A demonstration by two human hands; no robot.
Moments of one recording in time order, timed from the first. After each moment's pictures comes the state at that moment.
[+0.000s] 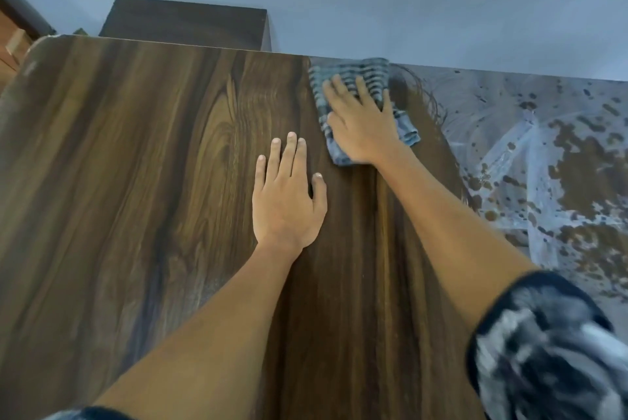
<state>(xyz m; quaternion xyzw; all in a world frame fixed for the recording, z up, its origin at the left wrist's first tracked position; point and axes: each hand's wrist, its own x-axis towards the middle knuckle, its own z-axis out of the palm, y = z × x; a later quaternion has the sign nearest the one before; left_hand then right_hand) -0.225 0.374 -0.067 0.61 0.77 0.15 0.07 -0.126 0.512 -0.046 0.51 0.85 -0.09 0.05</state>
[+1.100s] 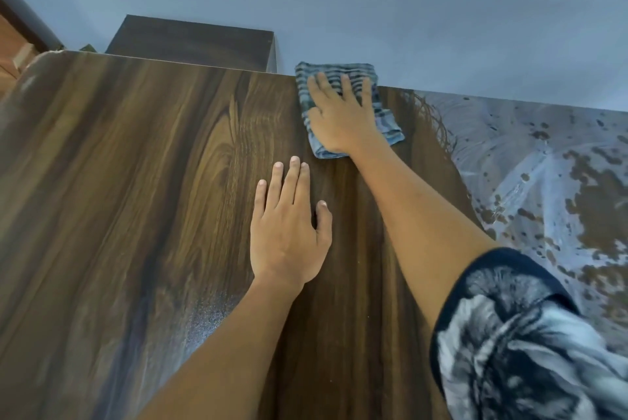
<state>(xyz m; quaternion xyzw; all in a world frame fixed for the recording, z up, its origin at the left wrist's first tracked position) -0.223 0.376 -0.070 0.61 0.78 0.15 0.05 -0.174 0.556 -0.048 0.51 0.86 -0.05 0.06</state>
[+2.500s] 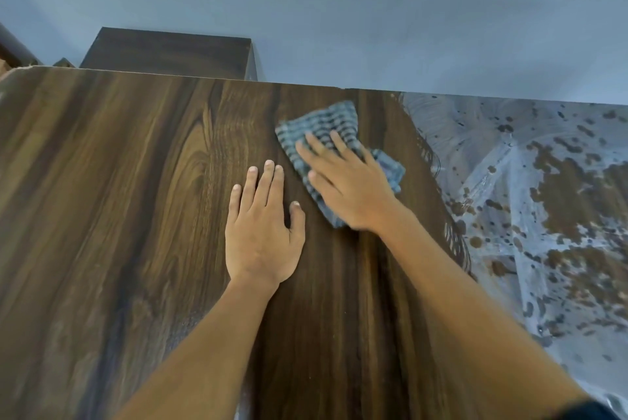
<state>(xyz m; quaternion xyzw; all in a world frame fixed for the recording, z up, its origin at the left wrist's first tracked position) -0.224 0.377 -0.068 0.61 0.78 0.14 0.06 -0.096 0.475 -0.050 0.44 0.89 -0.13 0.00</state>
